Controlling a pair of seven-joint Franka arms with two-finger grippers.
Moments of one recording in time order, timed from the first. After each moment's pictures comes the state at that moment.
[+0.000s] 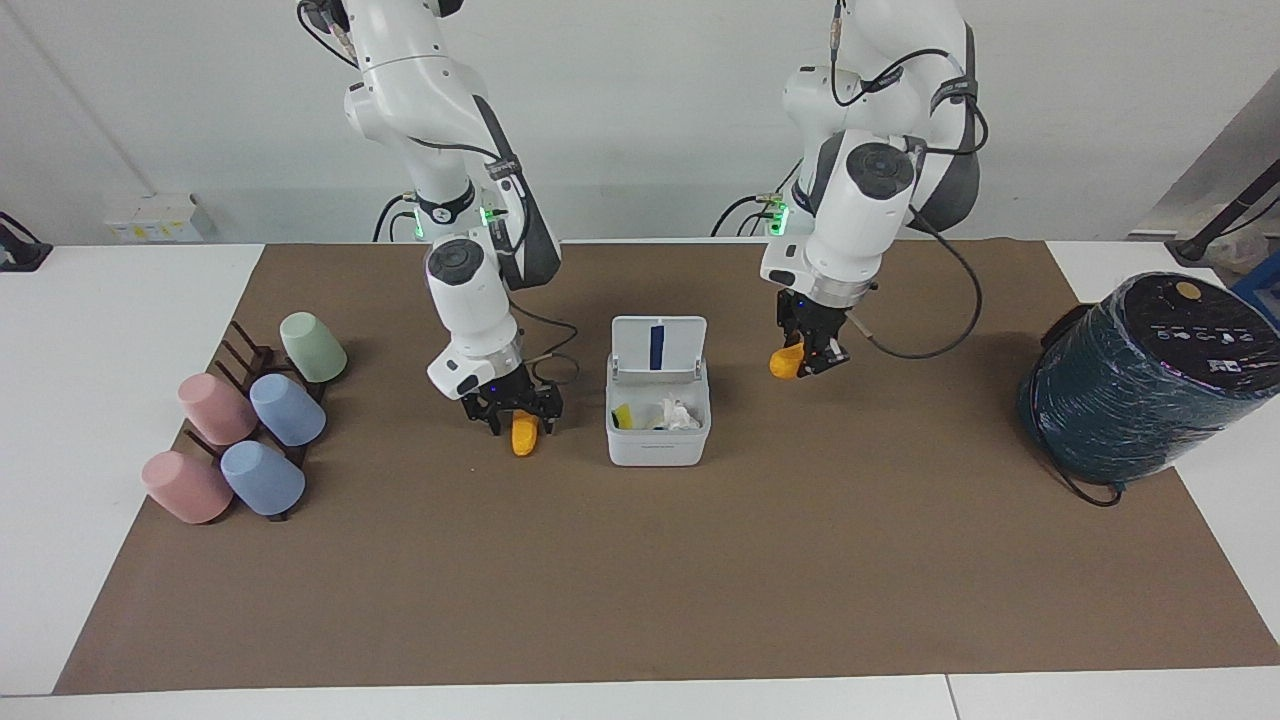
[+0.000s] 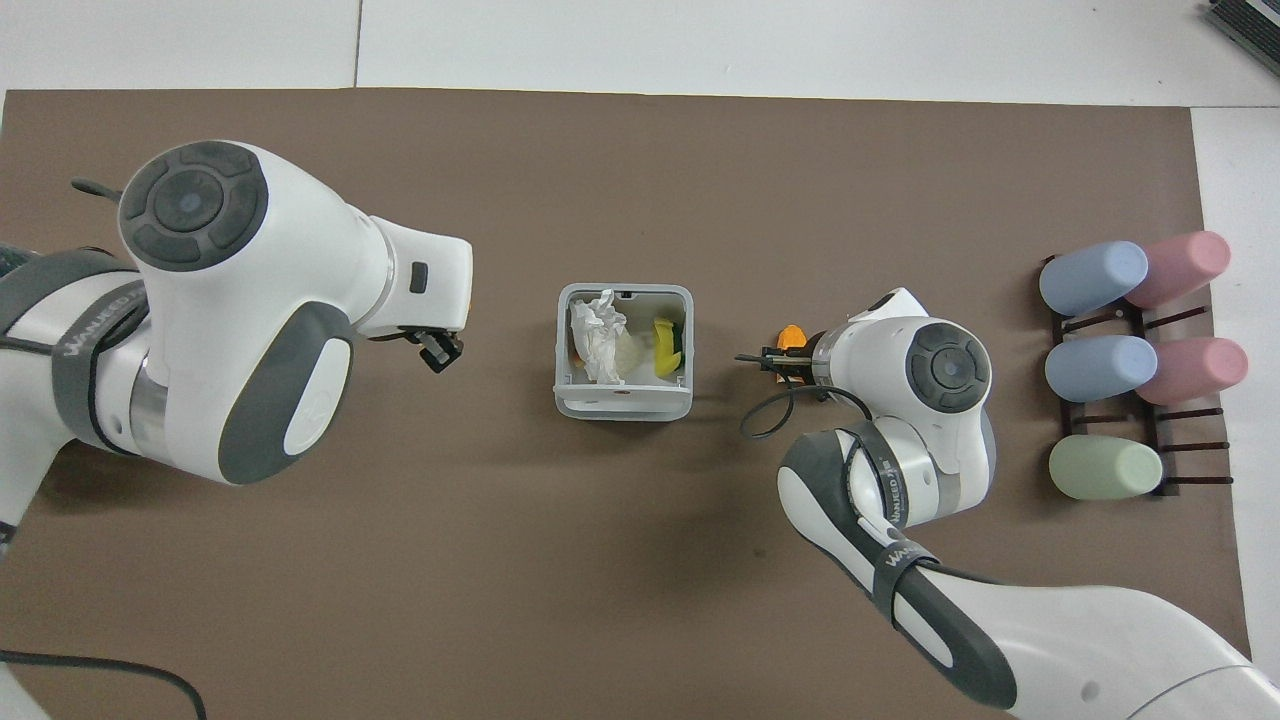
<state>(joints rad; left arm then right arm) -0.48 0.15 0.07 -1.72 -0.04 1.95 0.43 0.30 0.29 0.02 -2.17 0.10 2.65 0.32</state>
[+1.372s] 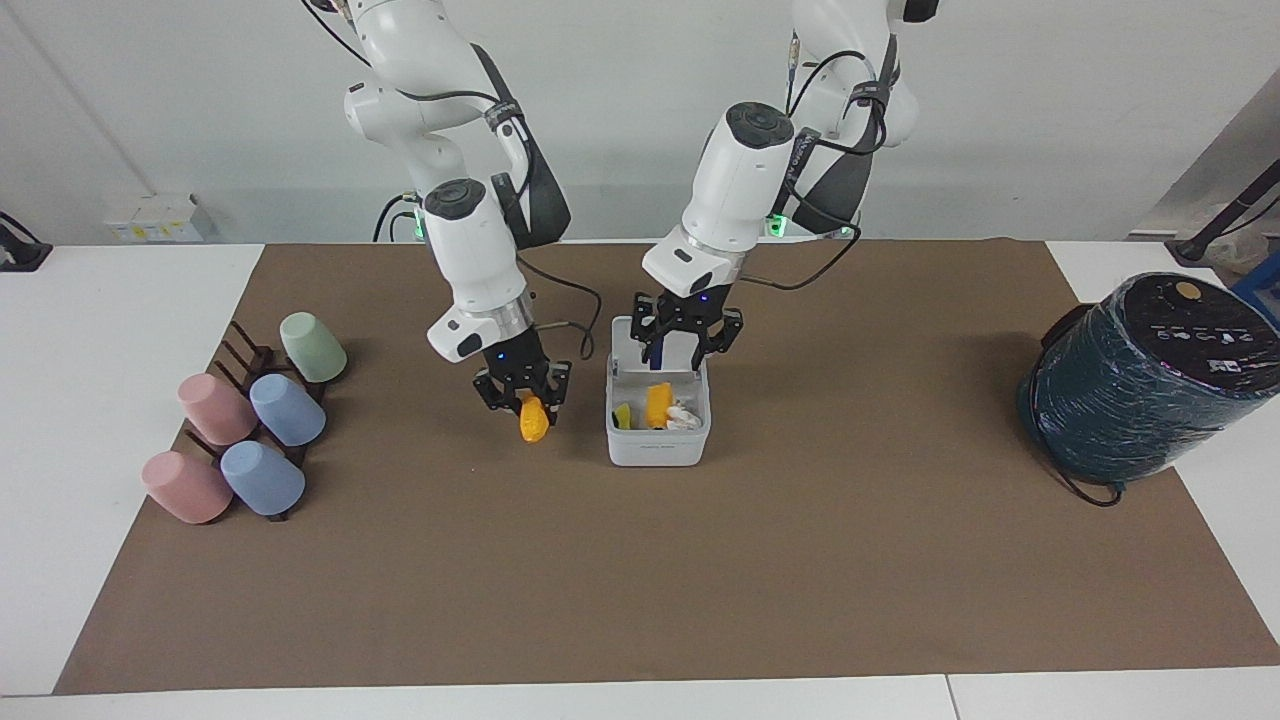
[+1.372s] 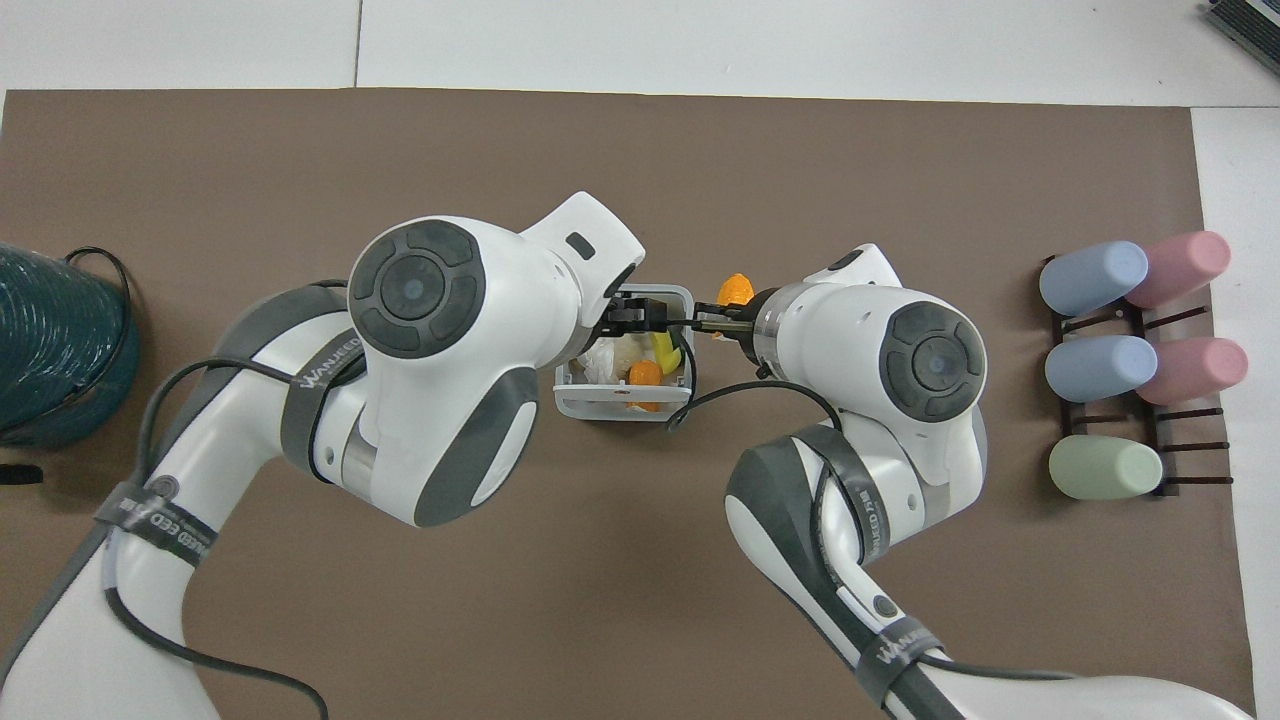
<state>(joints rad) -0.64 0.21 0.07 -1.69 -0.14 2.13 -0.45 0.43 0.17 0.03 -1.98 0.10 2.52 0.53</state>
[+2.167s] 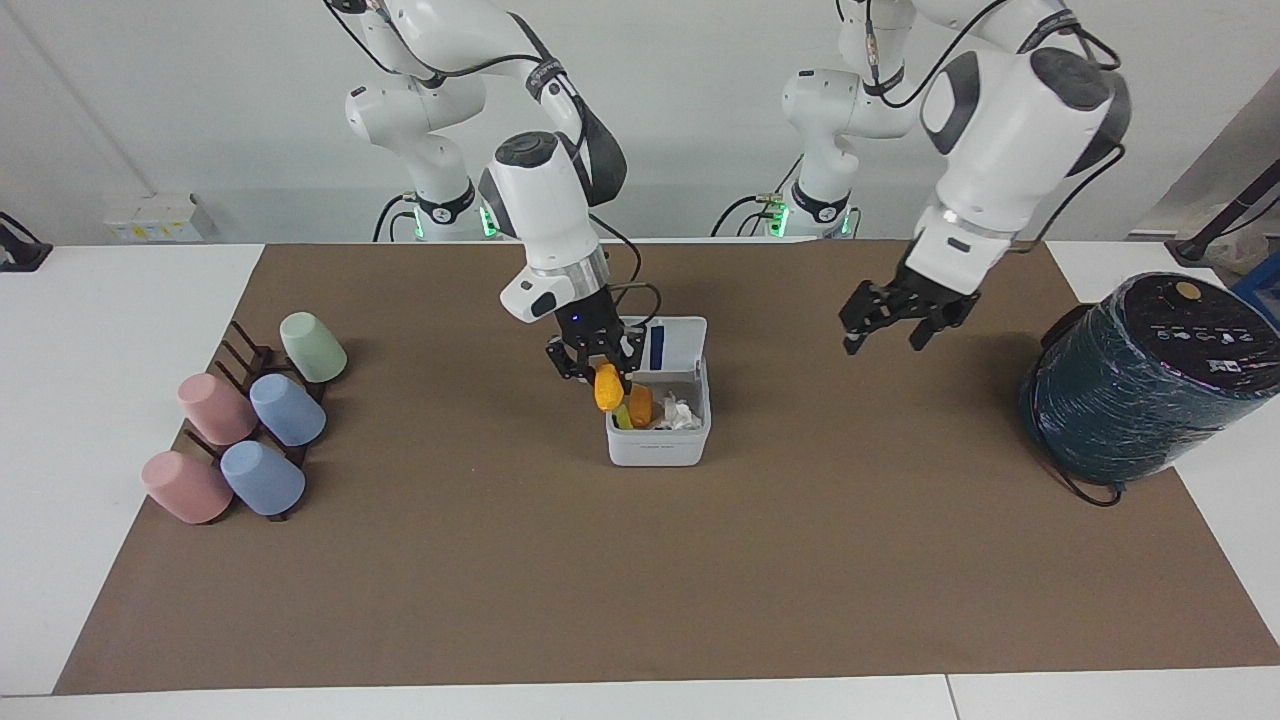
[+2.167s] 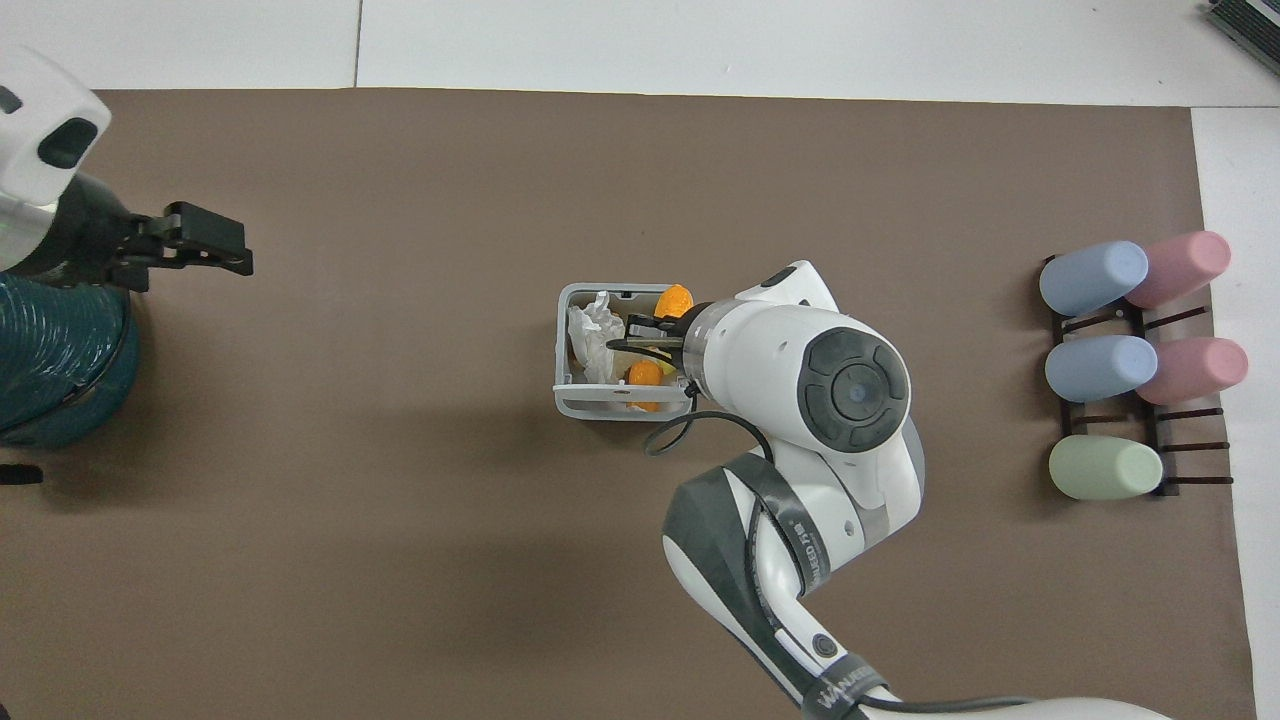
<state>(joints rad) -0.17 0.08 0.09 -1.55 -0.09 1.67 -0.11 0.51 0.20 0.03 -1.93 0.10 2.52 0.63</state>
